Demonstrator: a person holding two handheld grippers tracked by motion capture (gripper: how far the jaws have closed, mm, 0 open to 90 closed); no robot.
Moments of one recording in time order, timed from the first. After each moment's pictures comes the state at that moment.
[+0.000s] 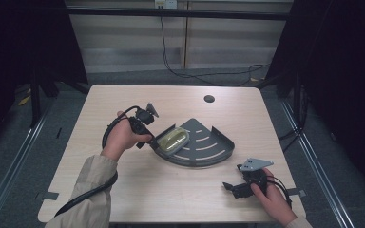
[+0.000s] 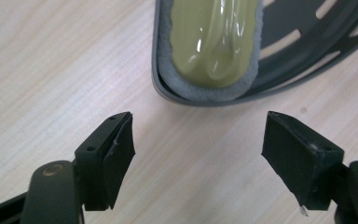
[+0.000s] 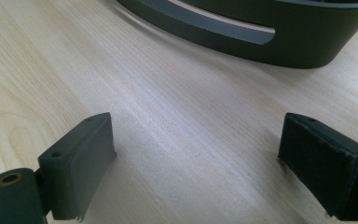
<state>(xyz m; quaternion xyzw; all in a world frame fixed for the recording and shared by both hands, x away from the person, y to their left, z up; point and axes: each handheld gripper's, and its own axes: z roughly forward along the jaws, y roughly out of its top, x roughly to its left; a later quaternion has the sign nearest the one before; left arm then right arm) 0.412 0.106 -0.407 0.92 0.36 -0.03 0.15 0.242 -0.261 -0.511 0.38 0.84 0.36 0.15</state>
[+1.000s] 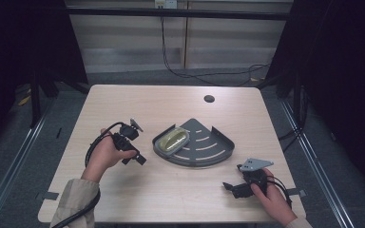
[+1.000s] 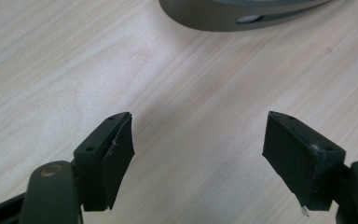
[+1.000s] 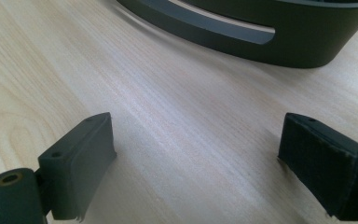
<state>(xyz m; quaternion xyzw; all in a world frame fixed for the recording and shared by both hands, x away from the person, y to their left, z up) 0.379 0.156 -0.438 0.91 0.38 -0.05 0.16 0.242 -0.261 -0.510 0.38 0.84 0.36 0.15</state>
